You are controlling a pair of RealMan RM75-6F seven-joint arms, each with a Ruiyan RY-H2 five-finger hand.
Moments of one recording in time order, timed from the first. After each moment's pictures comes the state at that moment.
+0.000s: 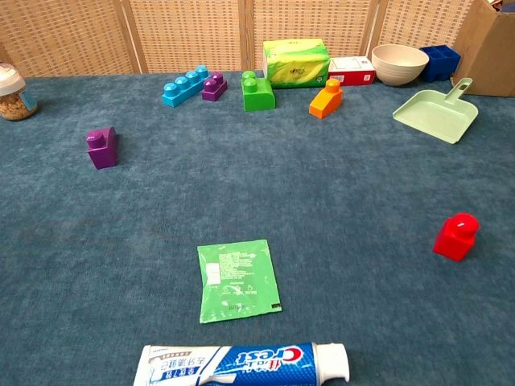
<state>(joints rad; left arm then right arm) -0.03 -1.17 0.06 -1.67 1.69 1.56 0.02 0.05 -1.18 0.02 -1.60 -1.62 1.55 0.10</state>
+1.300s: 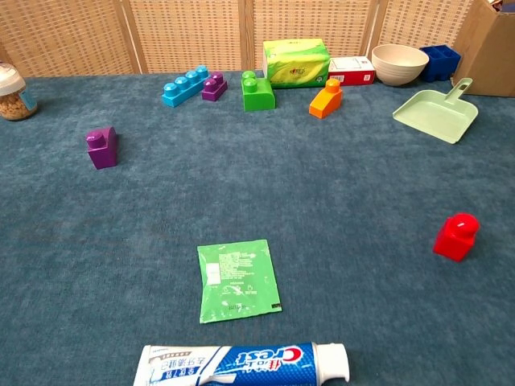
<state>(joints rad) -0.29 -1.08 0.02 -1.43 1.74 1.30 -0.17 0.02 -1.16 0.02 -1.58 -1.61 1.59 0.15</state>
